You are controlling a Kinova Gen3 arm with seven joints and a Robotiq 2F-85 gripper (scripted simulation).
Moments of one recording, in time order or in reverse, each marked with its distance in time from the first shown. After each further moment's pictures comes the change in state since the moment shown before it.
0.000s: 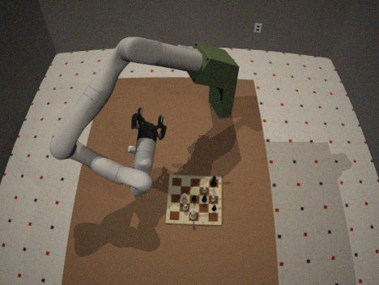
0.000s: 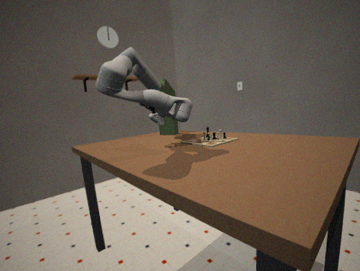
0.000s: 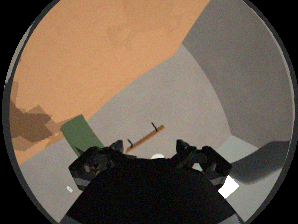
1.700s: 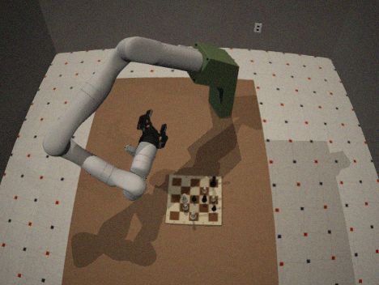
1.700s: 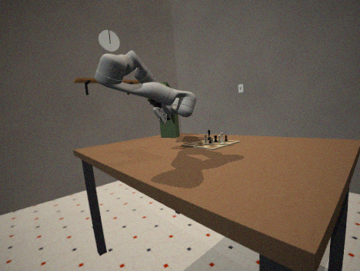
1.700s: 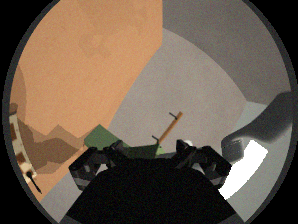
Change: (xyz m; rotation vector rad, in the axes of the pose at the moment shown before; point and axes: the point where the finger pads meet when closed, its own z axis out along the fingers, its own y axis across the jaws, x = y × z) arm -0.028 -0.019 -0.036 0.161 -0.044 0.338
